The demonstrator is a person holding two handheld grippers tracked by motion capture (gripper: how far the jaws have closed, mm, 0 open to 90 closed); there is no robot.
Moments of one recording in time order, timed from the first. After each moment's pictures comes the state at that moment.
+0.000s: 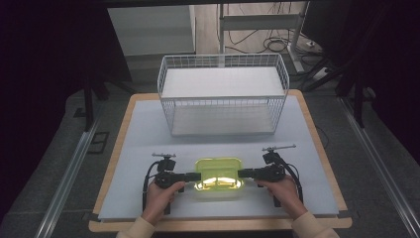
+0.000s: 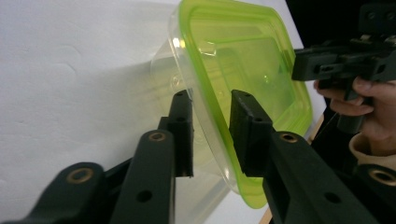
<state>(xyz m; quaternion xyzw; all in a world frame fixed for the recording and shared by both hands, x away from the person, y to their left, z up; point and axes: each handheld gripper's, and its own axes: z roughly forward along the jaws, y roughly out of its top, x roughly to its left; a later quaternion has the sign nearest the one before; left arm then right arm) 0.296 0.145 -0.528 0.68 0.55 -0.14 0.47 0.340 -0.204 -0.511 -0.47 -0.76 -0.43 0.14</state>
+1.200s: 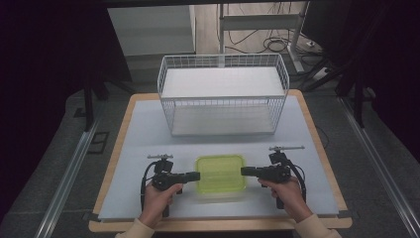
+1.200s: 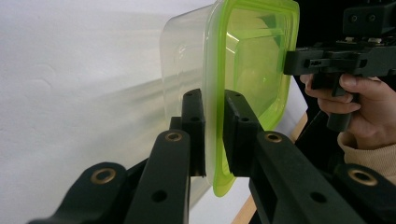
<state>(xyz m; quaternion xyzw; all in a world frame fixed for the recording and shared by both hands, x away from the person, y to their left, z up) 0.280 0.146 -0.508 0.68 0.52 -0.12 0.50 0.326 -0.212 -0.491 -0.46 -0.74 -0.48 0.13</state>
